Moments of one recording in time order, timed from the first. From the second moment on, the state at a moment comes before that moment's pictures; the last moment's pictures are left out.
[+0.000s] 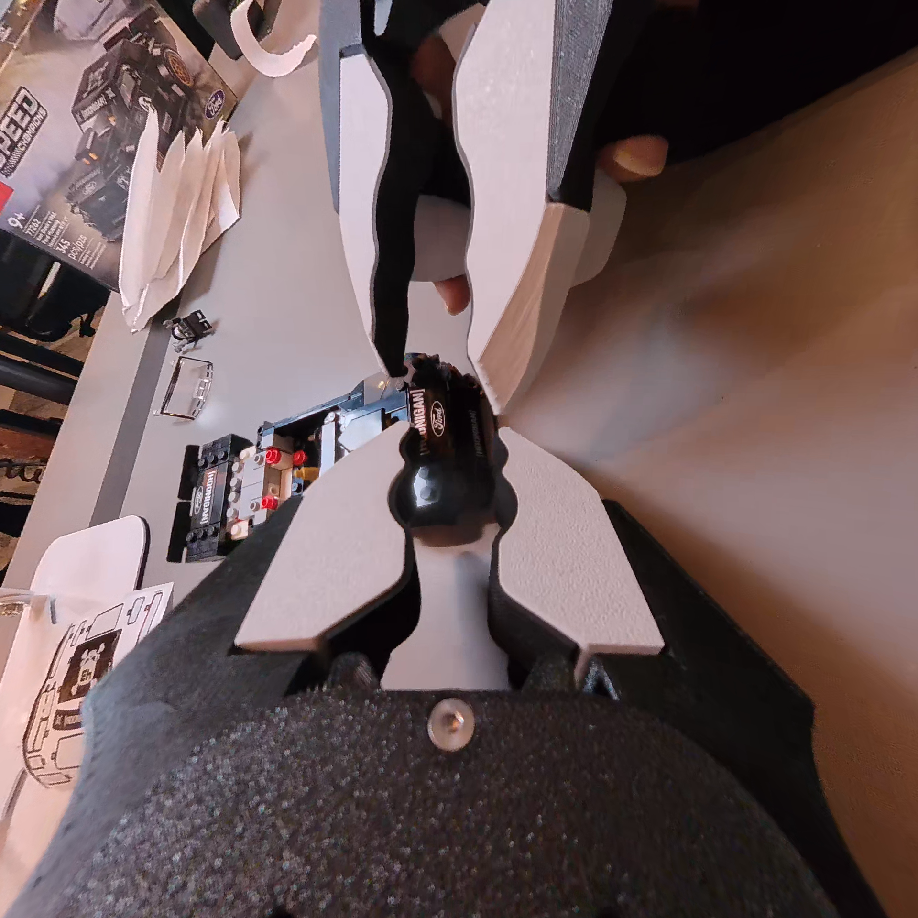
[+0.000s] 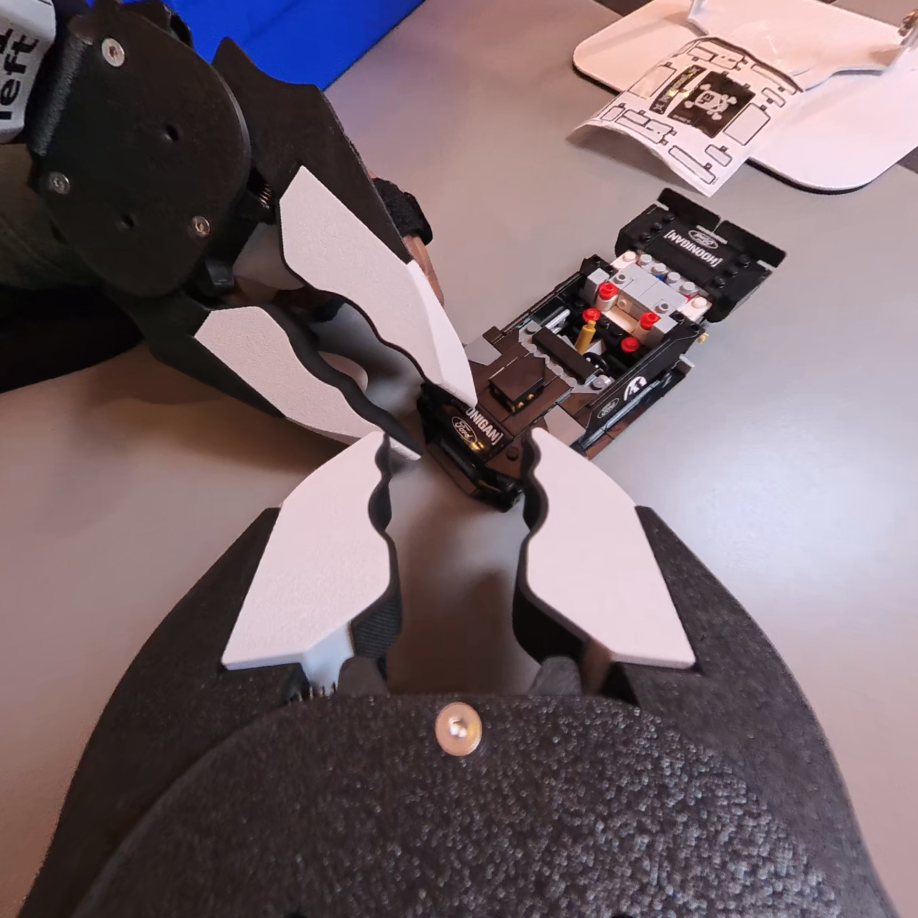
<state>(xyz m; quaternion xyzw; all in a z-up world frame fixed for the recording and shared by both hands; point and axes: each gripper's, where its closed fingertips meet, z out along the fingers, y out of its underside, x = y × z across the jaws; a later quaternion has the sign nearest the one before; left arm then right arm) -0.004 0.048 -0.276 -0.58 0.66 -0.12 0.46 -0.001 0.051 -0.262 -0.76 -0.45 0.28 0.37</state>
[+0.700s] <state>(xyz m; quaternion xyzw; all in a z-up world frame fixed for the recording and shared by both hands) -0.004 0.041 -0.277 -0.60 0.64 -0.14 0.46 -0.005 0.068 -0.266 -0.79 -0.42 0.30 0.34</state>
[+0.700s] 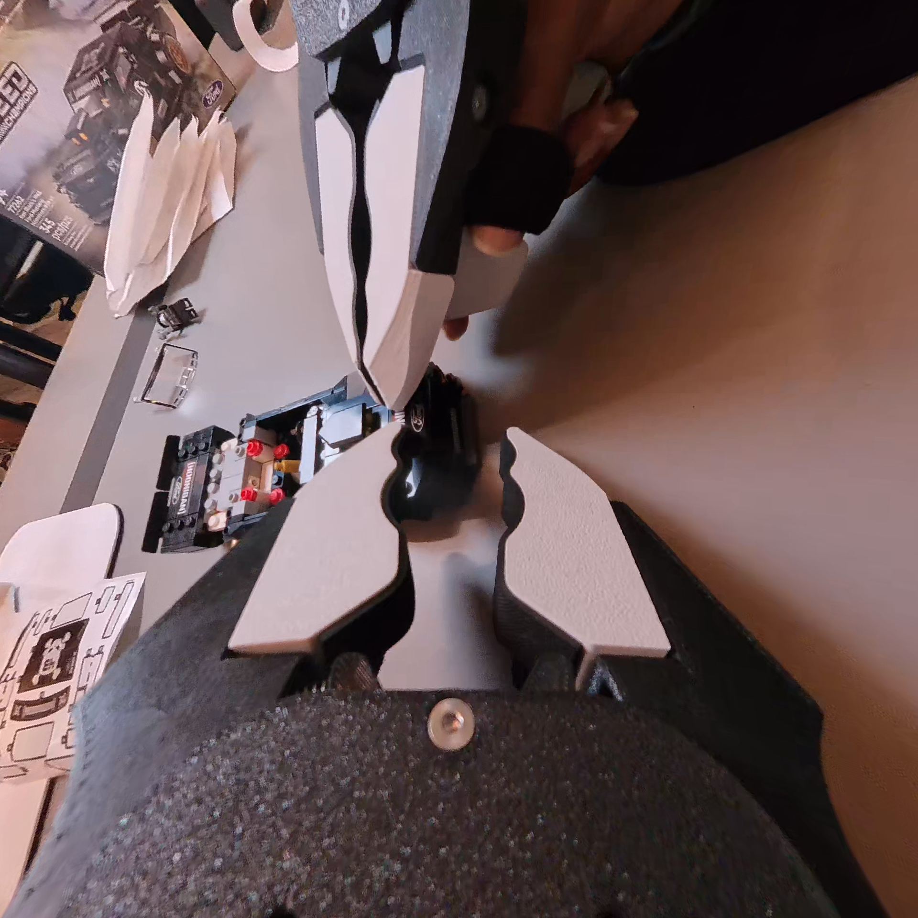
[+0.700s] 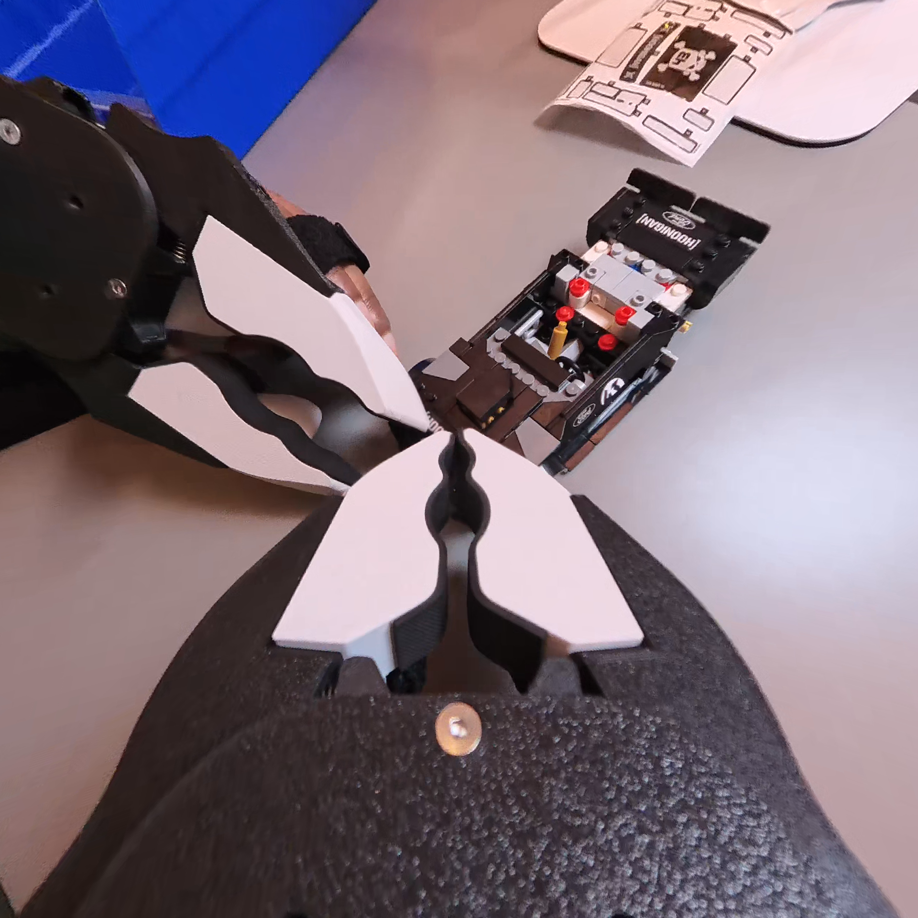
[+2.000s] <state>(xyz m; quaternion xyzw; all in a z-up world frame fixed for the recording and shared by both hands) -0.008 0.044 -0.275 -0.64 0.60 -0.19 0.44 -0.014 0.065 -0.267 -0.77 -0.45 0.28 0.34</state>
